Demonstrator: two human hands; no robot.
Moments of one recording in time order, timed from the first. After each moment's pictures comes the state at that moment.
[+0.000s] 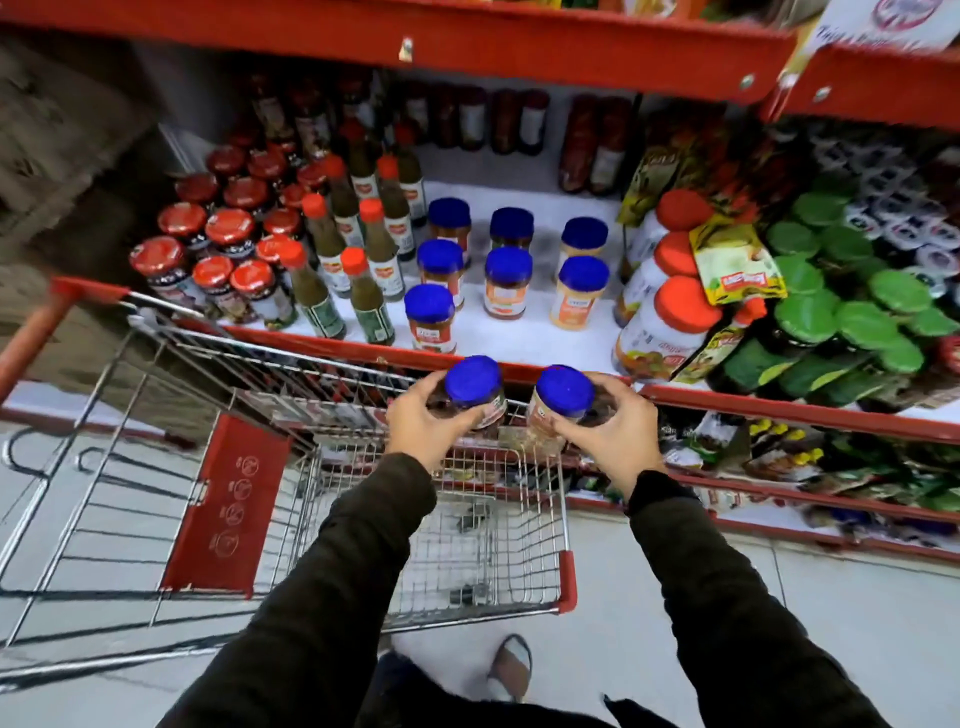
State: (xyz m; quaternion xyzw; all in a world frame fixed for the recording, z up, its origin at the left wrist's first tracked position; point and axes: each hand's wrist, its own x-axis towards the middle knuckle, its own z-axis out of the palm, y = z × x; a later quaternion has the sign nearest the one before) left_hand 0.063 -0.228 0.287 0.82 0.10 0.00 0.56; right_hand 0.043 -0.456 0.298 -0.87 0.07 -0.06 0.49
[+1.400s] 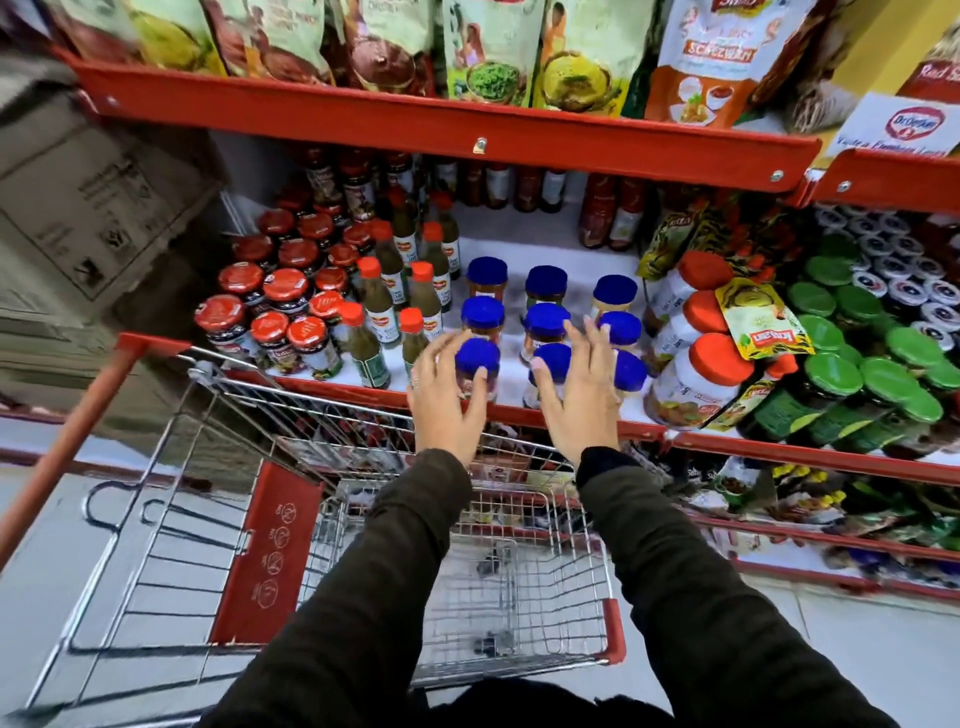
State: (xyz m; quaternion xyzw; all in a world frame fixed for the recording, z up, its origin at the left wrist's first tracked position) left_hand 0.114 -0.189 0.333 0.88 -0.01 0.21 0.42; right_hand 0.117 -0.351 0.339 -0.93 0.03 -0.14 0.35
